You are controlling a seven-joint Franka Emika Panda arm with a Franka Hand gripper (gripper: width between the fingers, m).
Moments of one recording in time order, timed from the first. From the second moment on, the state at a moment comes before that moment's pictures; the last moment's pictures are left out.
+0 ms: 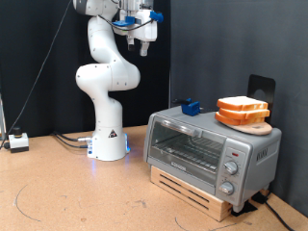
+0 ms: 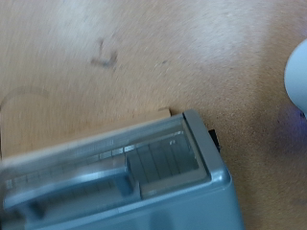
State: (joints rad) arm -0.03 -0.78 0.02 -2.36 0.04 1.56 2.24
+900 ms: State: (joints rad) arm 0.13 -0.75 -0.11 -2.43 0.08 1.85 1.41
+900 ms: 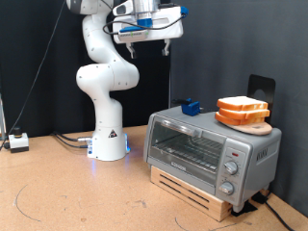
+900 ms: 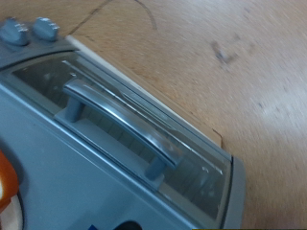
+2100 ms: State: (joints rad) arm 0.32 -0.68 -0.35 -2.53 0.20 1.99 0.76
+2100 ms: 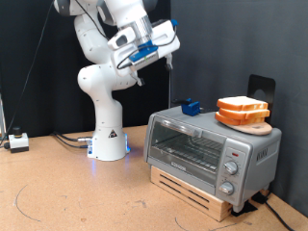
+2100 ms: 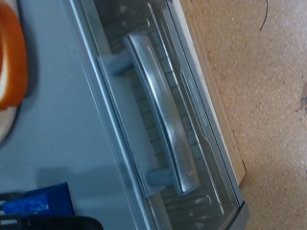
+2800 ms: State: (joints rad) arm 0.37 -0.67 -0.41 -2.52 0.24 1.92 0.48
